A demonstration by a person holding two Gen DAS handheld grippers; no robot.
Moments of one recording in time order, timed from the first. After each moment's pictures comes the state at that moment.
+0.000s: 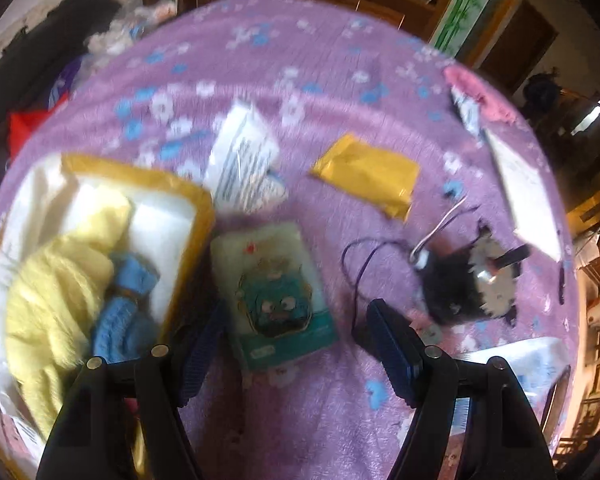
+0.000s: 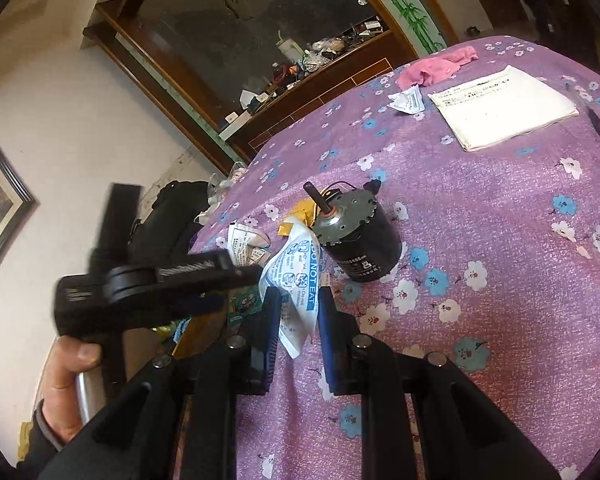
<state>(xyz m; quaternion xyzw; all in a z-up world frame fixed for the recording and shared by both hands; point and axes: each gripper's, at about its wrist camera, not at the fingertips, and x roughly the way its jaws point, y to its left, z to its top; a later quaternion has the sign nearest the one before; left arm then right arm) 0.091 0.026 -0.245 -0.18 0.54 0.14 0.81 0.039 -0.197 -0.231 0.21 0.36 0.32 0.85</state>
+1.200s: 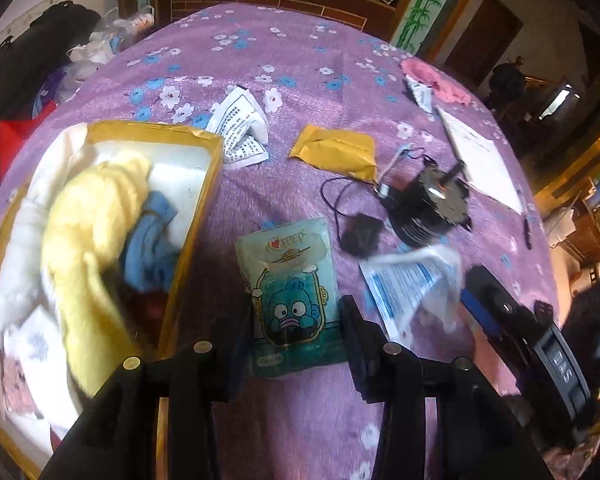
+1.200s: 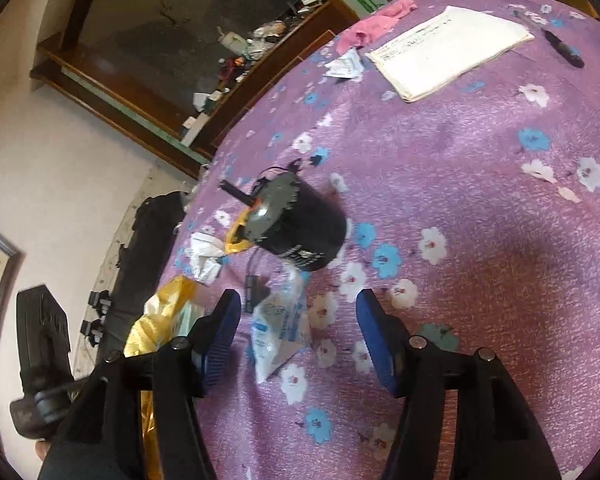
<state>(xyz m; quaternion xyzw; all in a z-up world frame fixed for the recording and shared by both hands) 0.009 0.009 -0.220 -0.17 0.51 0.07 0.84 0.062 -0.214 -0.260 0.28 0.43 0.28 0.81</state>
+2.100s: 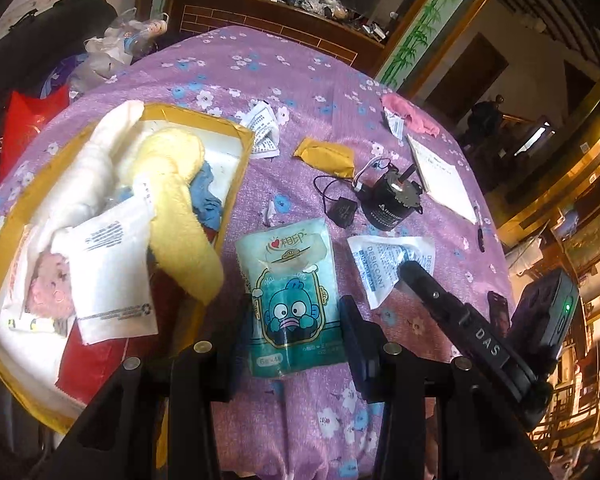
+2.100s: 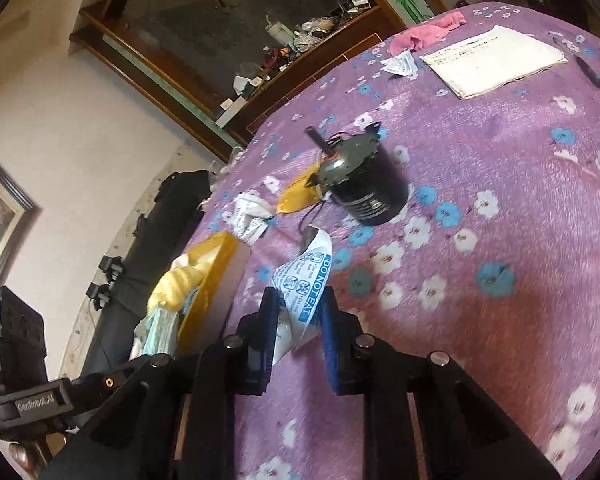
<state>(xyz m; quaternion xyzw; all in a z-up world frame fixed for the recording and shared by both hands) -0.083 0.024 -0.189 -0.24 0.45 0.05 0.86 0.008 -0.185 -0.244 0.24 0.40 0.32 0.82</state>
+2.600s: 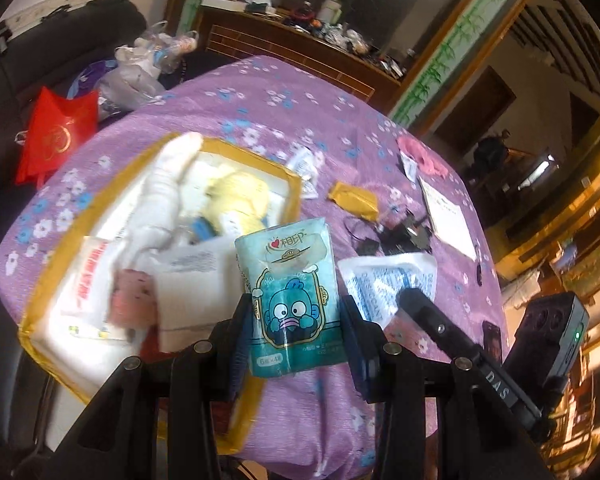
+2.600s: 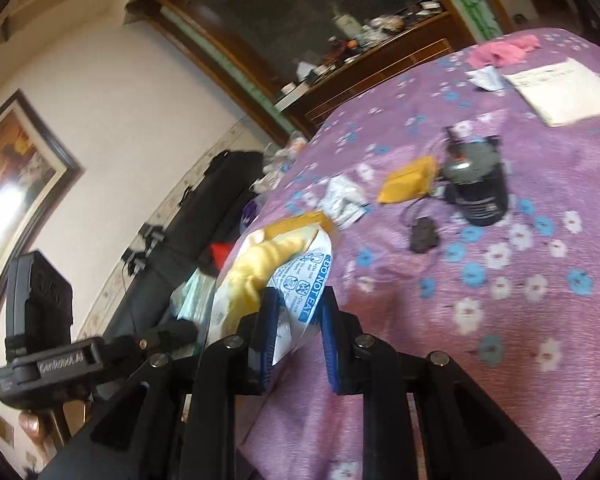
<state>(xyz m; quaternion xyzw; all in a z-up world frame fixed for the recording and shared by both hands) -0.122 0.078 -0.162 -0.27 0.40 0.08 0.87 -0.026 -0.122 -0.201 0.19 0.38 0.42 0.80</state>
